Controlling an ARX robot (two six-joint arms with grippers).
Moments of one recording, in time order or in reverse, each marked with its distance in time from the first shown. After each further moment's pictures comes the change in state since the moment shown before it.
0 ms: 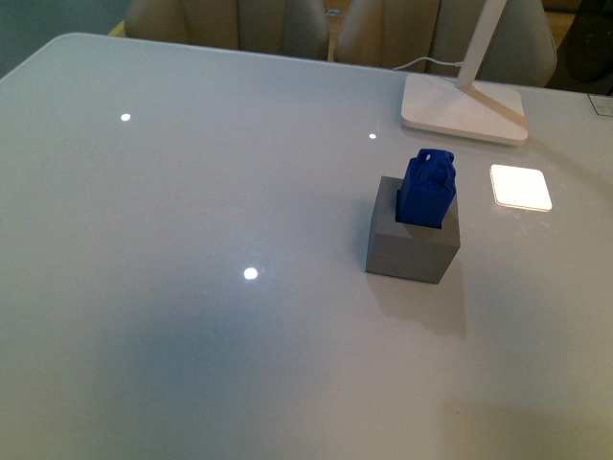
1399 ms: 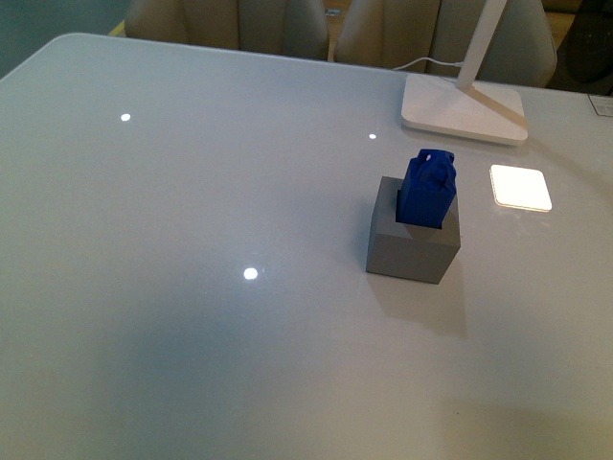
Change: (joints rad) left arm 0.000 0.000 0.000 0.000 0.000 0.000; right arm -0.001 -0.824 -0.034 -0.764 -0.003 0.000
